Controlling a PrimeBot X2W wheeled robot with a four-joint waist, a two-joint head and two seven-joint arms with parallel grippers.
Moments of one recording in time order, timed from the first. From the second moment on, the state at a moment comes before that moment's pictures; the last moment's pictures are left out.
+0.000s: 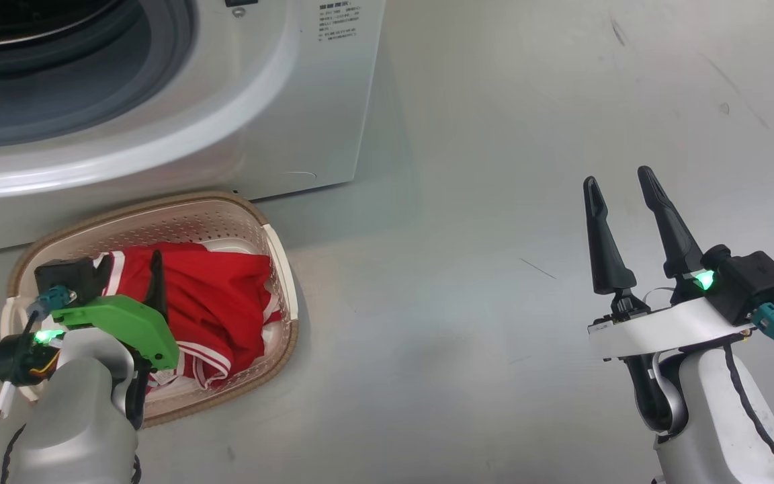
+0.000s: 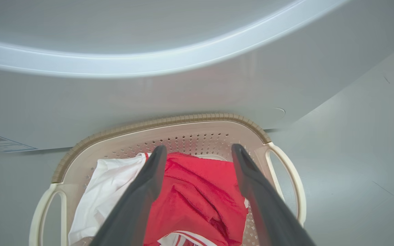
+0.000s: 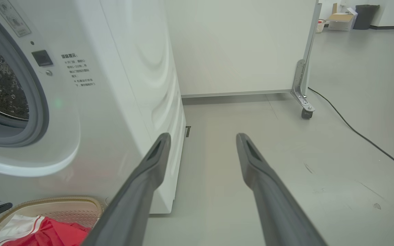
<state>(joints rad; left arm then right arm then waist) -0.59 0.08 -0.03 0.99 -0.30 -0.10 -0.21 -0.20 -0.04 0.13 0.07 0.30 0.12 -0.25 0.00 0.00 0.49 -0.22</state>
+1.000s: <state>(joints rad) -0.45 0.04 -0.08 0.65 -0.29 -0.12 -0.25 -0.10 -0.05 0.10 0.16 0.30 0.12 -0.25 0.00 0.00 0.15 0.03</state>
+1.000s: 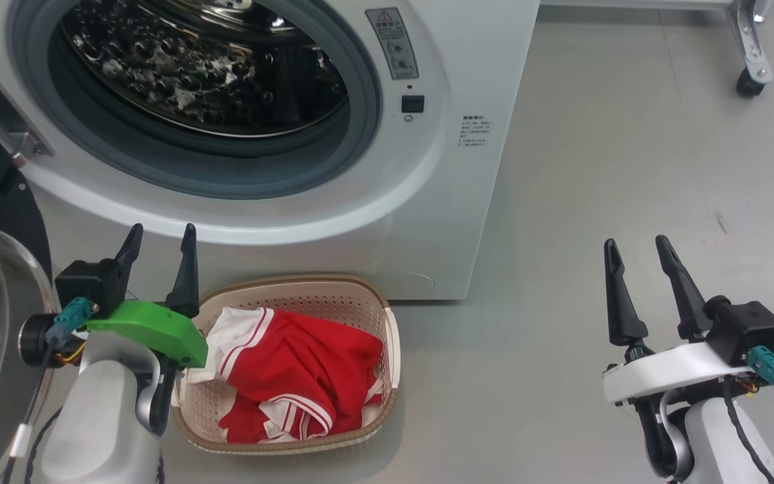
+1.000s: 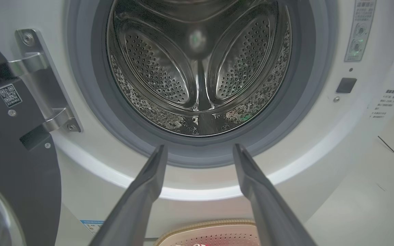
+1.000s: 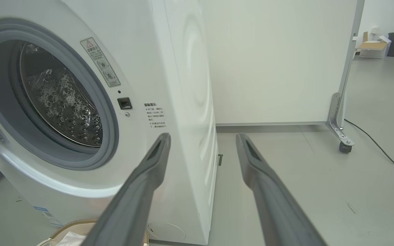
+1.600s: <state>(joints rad) -0.21 0.04 -0.06 0.46 -0.29 -0.12 -0.25 -0.03 -0.05 0.12 0.17 0.32 0.12 -0.25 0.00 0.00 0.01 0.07</state>
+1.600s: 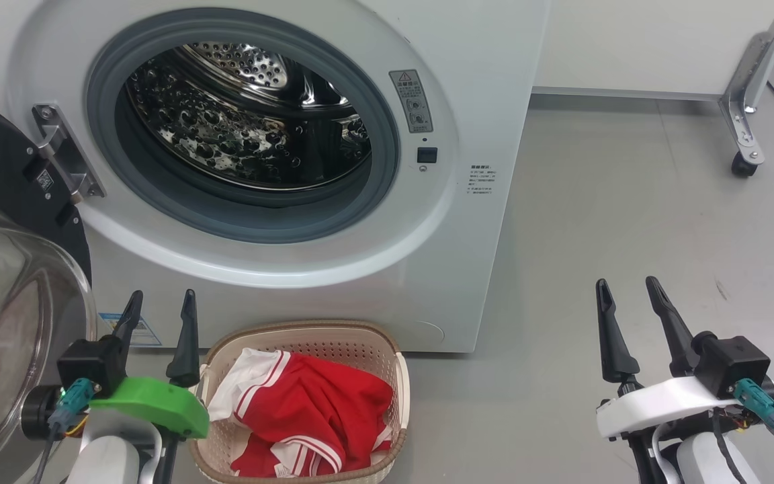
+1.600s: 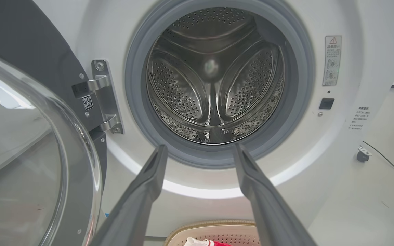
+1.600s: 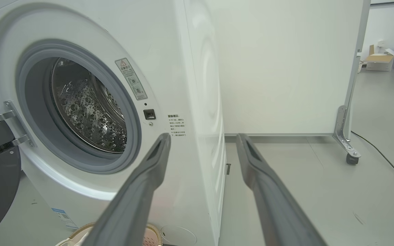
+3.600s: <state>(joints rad) -0.09 0.04 -0.05 0.31 -0.32 -0.12 -0.25 -0.01 -0.05 0.13 0.14 0.32 0.12 -0.25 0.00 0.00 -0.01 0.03</state>
